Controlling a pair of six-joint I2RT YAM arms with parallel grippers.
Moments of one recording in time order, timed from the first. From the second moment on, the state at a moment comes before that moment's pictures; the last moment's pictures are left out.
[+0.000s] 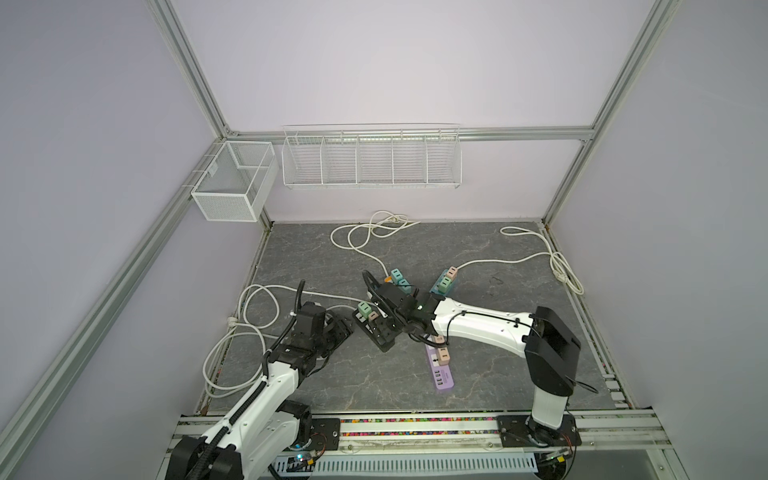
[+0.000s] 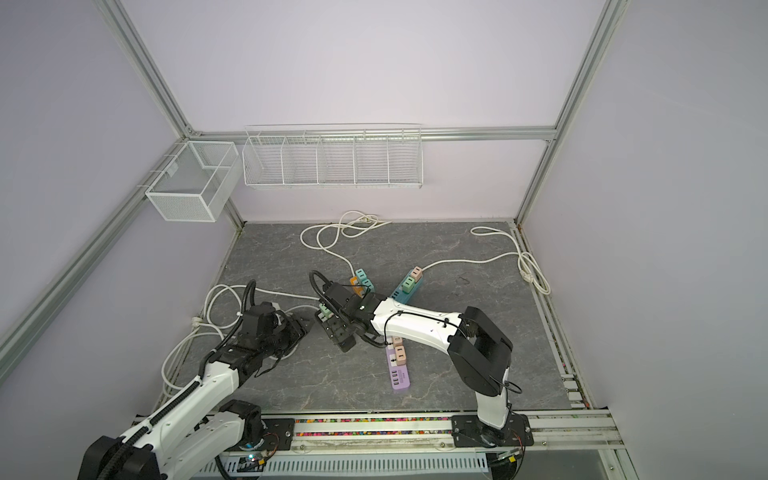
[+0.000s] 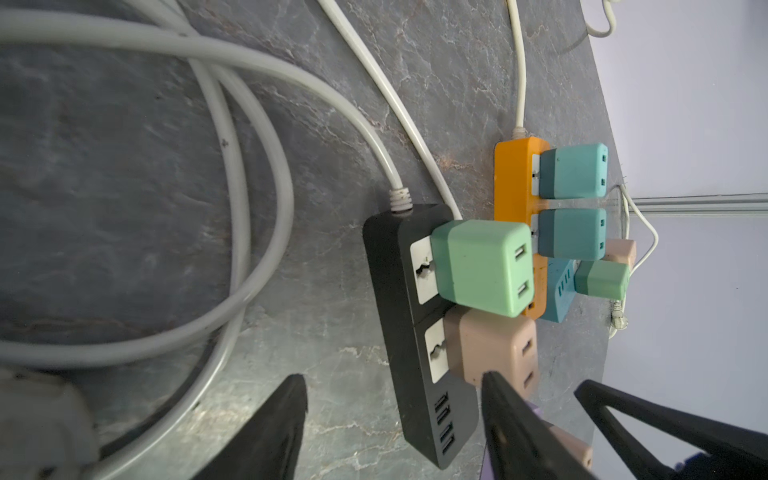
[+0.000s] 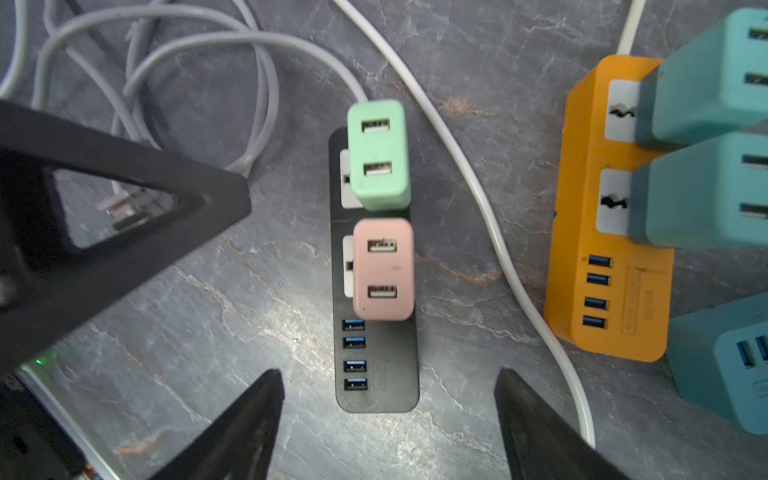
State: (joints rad) left arm -0.31 0.95 0.38 -0.19 0.21 -0.96; right arm 1.06 1.88 1.47 -0.58 0.11 0.35
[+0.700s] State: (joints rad) left arm -0.31 1.19 0.41 0.00 0.31 -0.95; right arm 1.04 2.06 1.64 -0.66 0.13 0.34
